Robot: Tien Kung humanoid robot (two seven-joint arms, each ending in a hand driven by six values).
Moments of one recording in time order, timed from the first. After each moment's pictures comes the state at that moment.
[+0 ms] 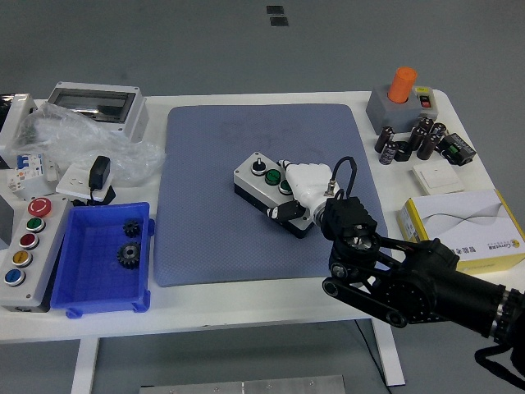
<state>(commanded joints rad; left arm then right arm) 0.03 0.25 -0.63 -0.27 0.60 0.10 0.11 0.73 -0.14 0.37 1.14 -1.93 -0.20 -0.65</state>
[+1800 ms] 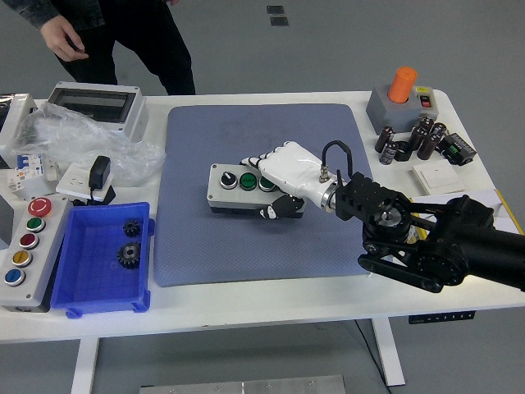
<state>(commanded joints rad) 0.03 0.25 -0.63 -0.27 0.59 0.13 0.08 0.96 -0.28 0.06 1.10 -1.90 -0.34 -0.14</state>
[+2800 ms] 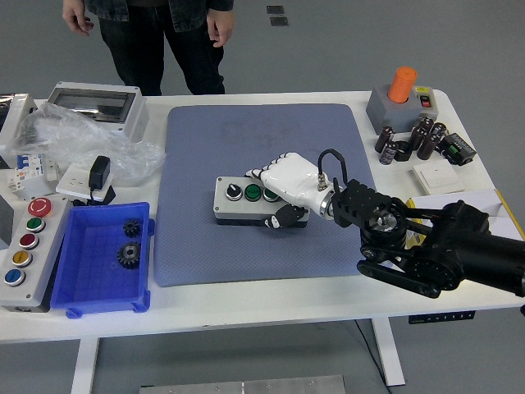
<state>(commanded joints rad) 0.03 0.25 -0.58 -0.26 0.54 0.13 0.08 0.94 -0.26 0.05 1.08 -1.94 -0.28 -0.17</state>
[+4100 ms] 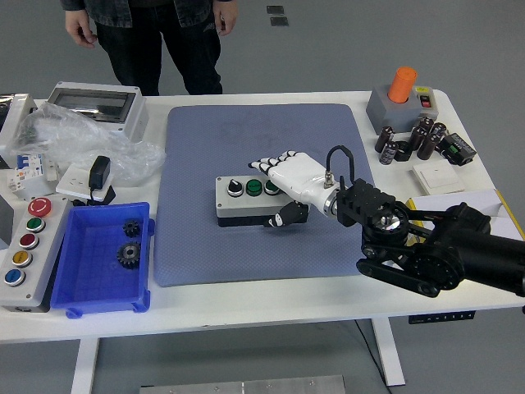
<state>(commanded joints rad) 0.04 0.25 -0.54 -0.25 0.50 0.07 0.07 0.95 -0.27 0.04 1.08 -1.81 -0.30 -0.19</state>
